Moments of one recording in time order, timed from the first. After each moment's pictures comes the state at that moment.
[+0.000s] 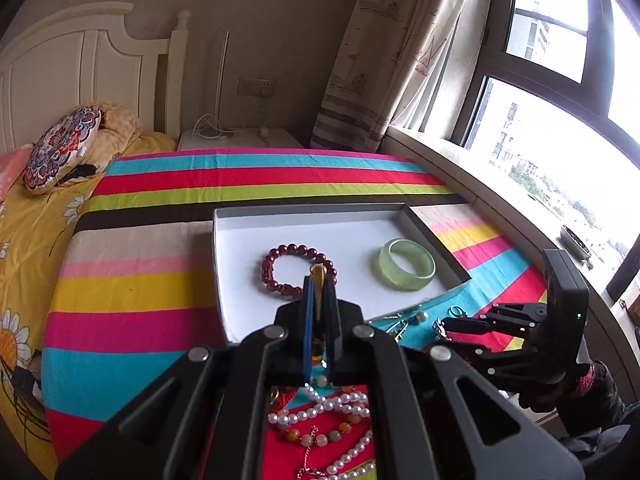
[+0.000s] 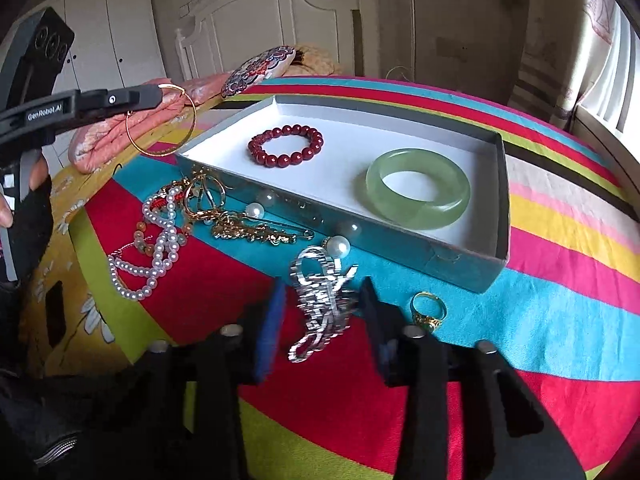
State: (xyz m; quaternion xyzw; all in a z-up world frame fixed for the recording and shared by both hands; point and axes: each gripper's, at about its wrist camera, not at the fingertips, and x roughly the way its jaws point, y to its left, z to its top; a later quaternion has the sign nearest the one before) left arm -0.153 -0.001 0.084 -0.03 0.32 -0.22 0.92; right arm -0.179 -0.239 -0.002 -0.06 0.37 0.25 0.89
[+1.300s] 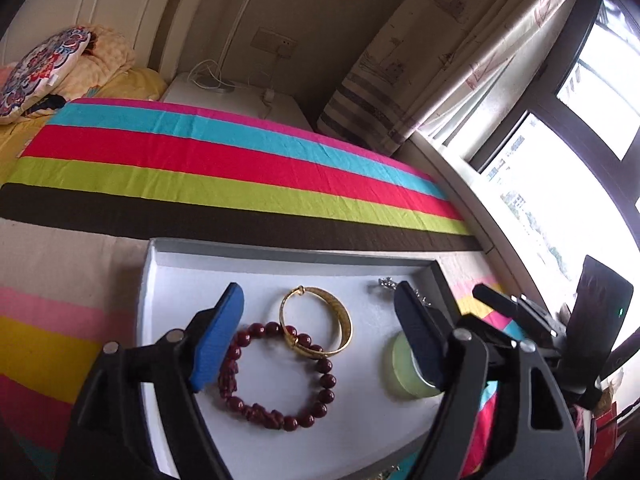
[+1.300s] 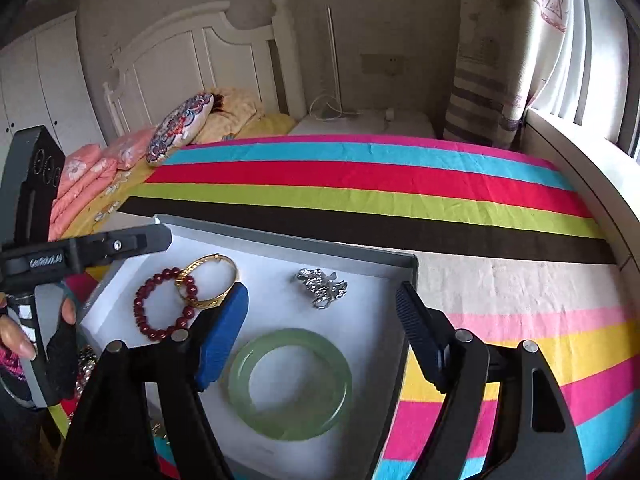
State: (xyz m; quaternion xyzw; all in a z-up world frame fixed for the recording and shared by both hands) left arm -0.011 -0.015 0.054 -0.16 0.38 -0.22 0.88; right arm -0.063 -0.275 0.052 0.01 0.34 0.16 0.93
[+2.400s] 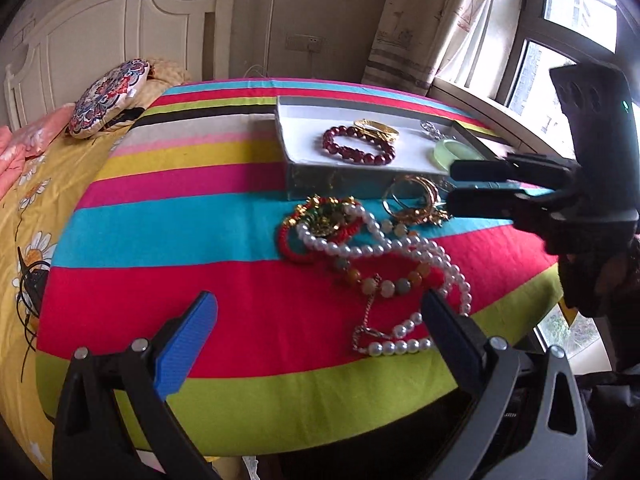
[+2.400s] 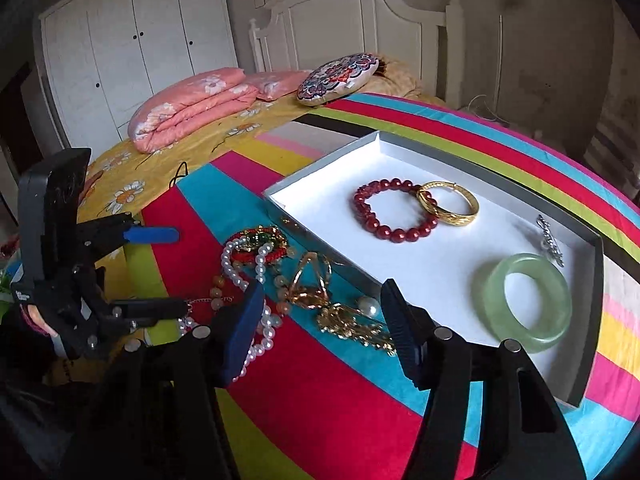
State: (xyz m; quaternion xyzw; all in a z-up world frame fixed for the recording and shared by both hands) left arm -0.217 0.031 -0.002 -0.01 0.38 -0.14 0.91; right arm -0.152 -0.157 0.026 -0.11 0.36 0.37 0.85
